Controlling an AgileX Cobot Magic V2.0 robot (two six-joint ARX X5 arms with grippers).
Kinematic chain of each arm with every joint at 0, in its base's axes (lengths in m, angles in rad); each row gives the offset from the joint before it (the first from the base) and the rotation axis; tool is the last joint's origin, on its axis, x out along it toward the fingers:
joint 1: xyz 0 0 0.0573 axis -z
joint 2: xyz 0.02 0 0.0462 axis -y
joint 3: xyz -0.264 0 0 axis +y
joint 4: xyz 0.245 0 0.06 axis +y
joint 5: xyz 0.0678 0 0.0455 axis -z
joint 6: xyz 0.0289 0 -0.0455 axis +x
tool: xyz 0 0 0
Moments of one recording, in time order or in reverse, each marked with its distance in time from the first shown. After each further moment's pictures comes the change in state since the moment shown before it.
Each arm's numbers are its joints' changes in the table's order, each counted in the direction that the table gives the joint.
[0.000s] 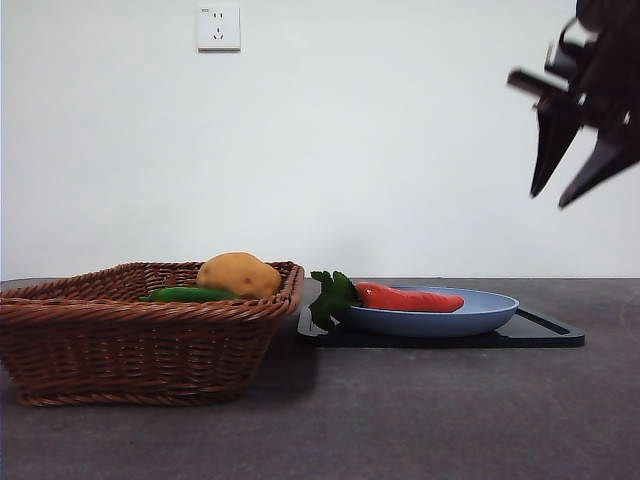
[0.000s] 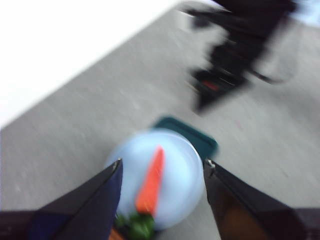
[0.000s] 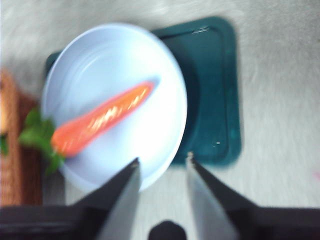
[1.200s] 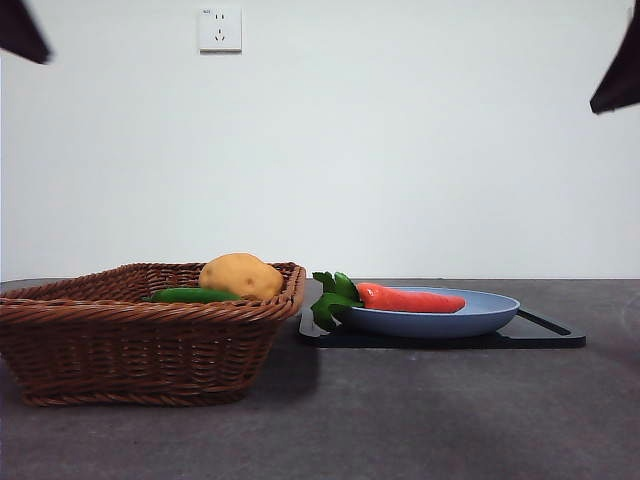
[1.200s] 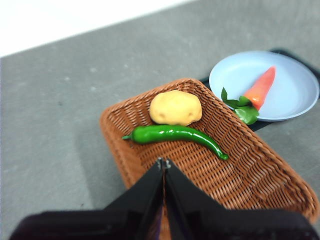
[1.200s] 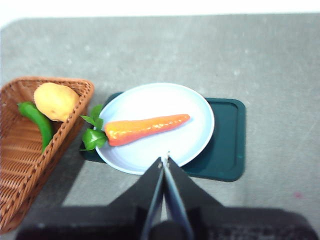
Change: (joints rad) left arm -0.427 0.743 0.776 -0.050 0.080 -0.064; right arm -0.402 0.988 0.864 -0.589 0.471 -0.018
